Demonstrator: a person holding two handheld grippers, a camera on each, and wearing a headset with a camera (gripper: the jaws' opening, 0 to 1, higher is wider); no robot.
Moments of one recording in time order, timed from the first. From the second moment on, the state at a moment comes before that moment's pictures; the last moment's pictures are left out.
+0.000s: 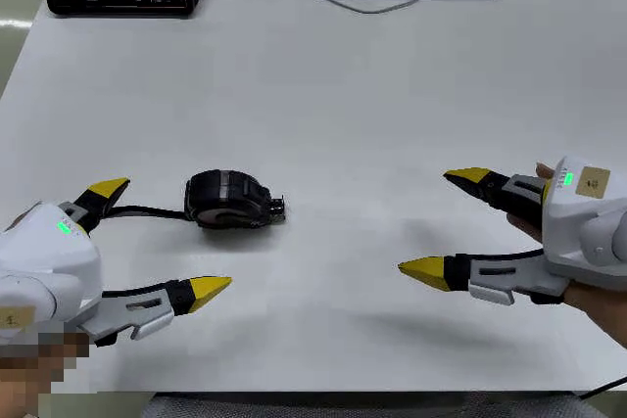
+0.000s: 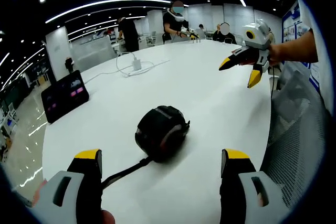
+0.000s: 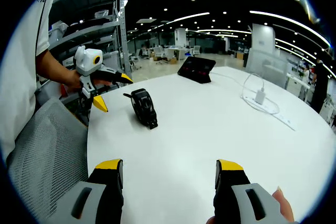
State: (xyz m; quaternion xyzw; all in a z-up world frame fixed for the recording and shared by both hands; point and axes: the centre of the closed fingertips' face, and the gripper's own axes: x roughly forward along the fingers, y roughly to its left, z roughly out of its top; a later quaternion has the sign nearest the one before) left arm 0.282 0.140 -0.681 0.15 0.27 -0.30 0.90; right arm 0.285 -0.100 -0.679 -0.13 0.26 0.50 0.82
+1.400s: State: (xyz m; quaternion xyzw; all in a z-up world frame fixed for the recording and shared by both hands) left arm 0.252 0.147 -0.686 0.14 0.29 -0.35 0.88; right arm 0.256 -0.131 -0.688 -0.12 0.29 0.49 0.81
